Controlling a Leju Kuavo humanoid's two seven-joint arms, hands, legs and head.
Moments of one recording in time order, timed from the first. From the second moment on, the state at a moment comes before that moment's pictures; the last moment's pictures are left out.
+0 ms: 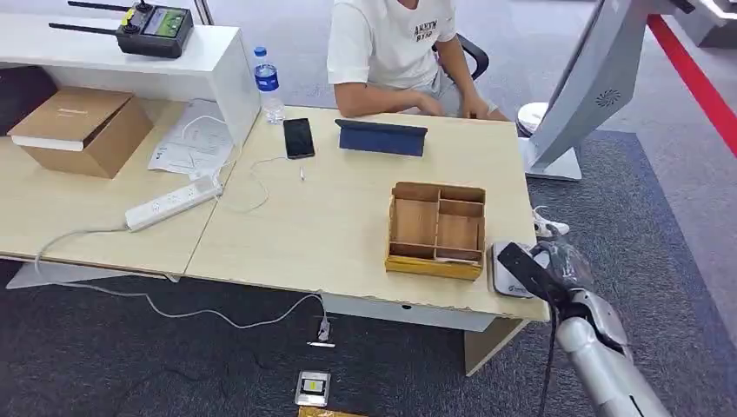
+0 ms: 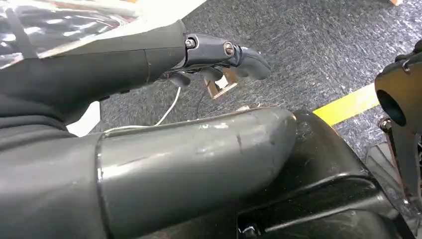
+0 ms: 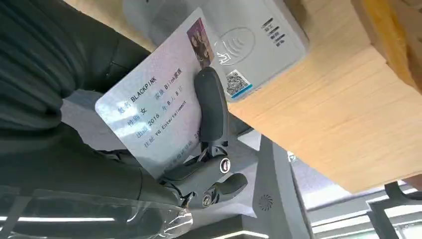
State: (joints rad) left arm -0.16 -0.10 -0.76 -0.22 -1.35 0.24 -0.20; right arm -0.56 -0.26 0.33 -0.62 0.73 -0.23 -0.25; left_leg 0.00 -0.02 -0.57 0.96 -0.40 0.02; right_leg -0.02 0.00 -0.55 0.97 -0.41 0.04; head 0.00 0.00
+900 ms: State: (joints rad) left arm -0.16 -0.09 -0.76 -0.22 -1.35 0.23 -0.20; right arm -0.53 -0.25 0.32 -0.65 0.83 -0.20 -0.23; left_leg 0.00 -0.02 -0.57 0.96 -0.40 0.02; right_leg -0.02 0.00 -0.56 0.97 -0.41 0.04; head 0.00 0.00
